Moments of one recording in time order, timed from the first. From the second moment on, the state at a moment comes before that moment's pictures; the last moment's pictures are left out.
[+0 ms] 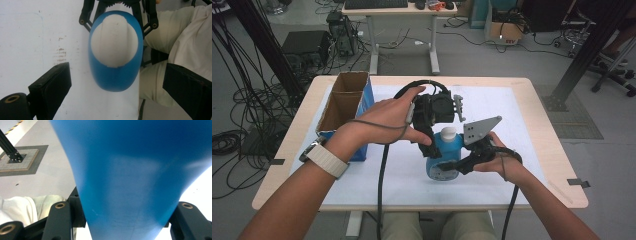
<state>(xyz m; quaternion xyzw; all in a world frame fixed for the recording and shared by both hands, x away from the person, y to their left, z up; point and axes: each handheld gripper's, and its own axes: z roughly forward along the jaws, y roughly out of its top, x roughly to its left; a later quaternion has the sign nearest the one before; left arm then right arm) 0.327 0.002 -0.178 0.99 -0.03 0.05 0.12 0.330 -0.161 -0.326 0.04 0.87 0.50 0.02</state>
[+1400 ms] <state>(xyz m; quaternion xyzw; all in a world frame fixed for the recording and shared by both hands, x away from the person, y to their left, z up) 0.329 -0.005 -0.181 0.99 -0.03 0.05 0.11 0.331 -0.160 -0.324 0.04 0.87 0.49 0.01</state>
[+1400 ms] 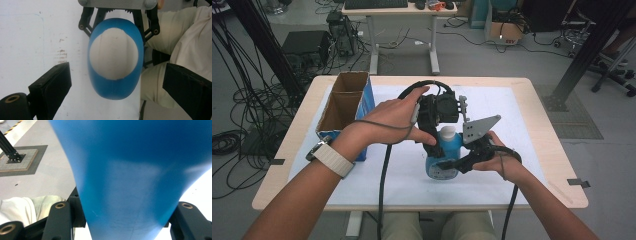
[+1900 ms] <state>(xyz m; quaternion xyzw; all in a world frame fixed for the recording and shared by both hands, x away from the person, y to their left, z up) 0.329 -0.007 -0.180 0.99 -0.02 0.05 0.11 0.331 -0.161 -0.324 0.04 0.87 0.49 0.01</state>
